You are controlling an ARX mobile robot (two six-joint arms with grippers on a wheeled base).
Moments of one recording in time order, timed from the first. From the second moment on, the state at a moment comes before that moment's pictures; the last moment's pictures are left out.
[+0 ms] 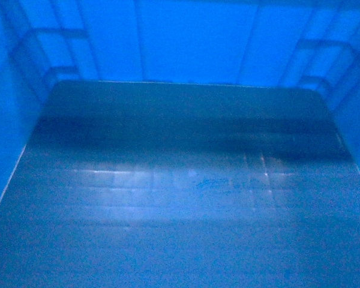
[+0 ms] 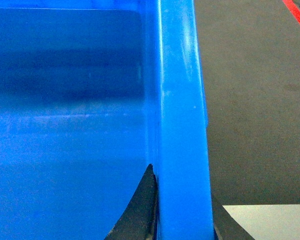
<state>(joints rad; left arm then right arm) -0.53 0.70 0.52 -0.34 -0.57 -0.26 0.39 0.71 0.38 -0.14 0.40 0.21</state>
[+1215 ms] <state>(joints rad) -0.53 0.70 0.52 -0.34 -0.57 -0.26 0.39 0.71 0.38 -0.13 0.40 0.21</state>
